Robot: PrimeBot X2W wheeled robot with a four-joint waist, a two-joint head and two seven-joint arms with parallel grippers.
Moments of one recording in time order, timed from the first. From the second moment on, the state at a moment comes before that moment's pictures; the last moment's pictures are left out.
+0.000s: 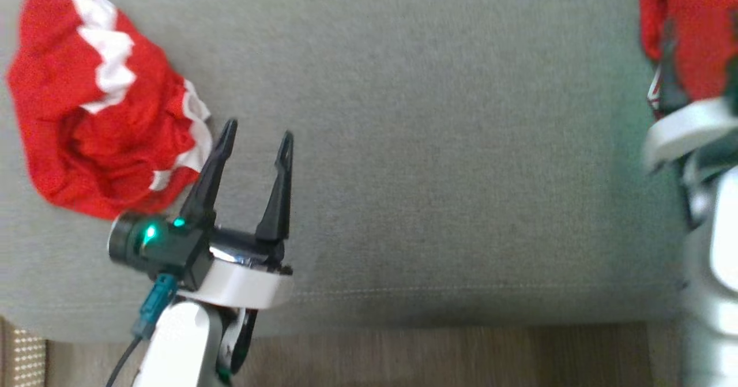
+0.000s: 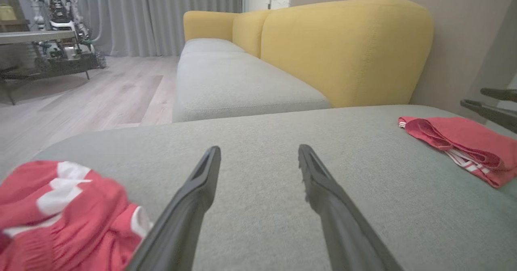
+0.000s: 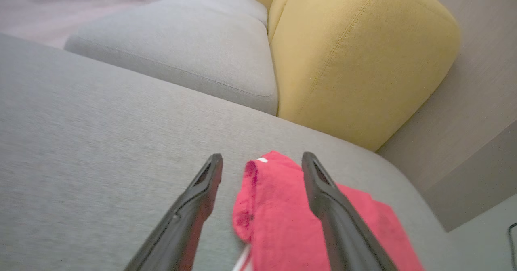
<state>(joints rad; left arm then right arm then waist) -0.14 0.05 -0.28 -0.07 -0.06 -0.03 -0.26 -0.54 -0.10 -0.27 0.28 -0.31 0.13 -0.09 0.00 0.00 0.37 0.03</state>
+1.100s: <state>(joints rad) 0.12 0.05 -0.18 0.09 -0.09 -0.01 -0.26 0.06 -0.04 -0.11 0.13 0.12 0.13 -0.25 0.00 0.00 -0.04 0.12</state>
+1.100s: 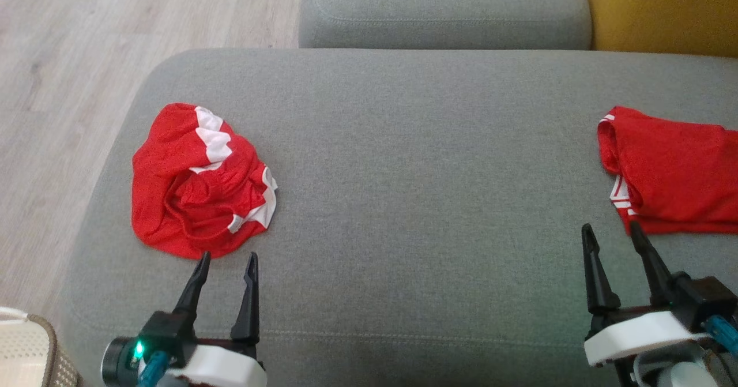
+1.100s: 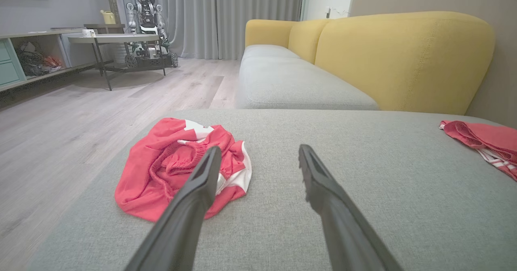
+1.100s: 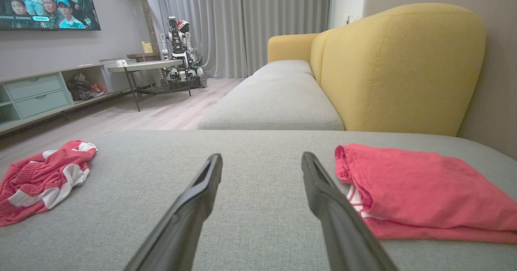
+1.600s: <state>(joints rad) 0.13 0.05 -0.18 0.10 -0.09 -0.01 -0.26 0.07 -0.04 -0.11 0.13 0.13 0.13 -0.25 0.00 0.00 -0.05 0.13</state>
